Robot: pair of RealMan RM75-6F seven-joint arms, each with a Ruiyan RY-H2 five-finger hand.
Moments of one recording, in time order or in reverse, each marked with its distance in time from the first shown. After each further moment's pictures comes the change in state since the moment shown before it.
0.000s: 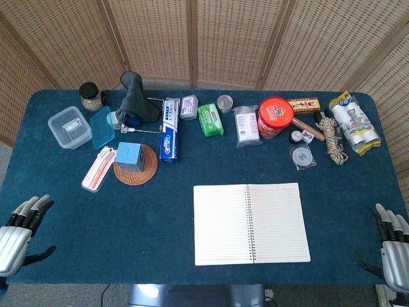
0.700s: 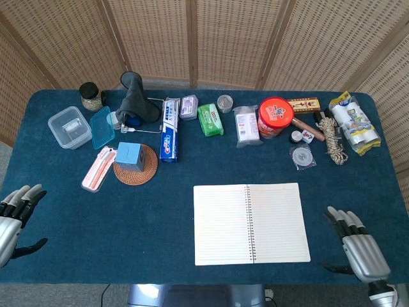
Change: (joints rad) left arm -0.042 0.189 -0.018 -0.171 -0.007 -0.028 0.021; right arm 0.154 0.085 -0.070 -0.086 -0.114 -0.269 0.069
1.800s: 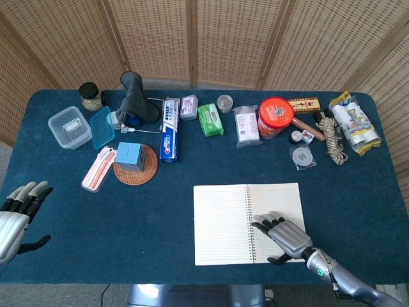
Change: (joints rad) left arm -0.028 0.037 -0.015 -0.099 -0.042 -0.071 0.106; right arm 0.430 -0.110 0.008 -0.043 0.067 -0.560 -0.064
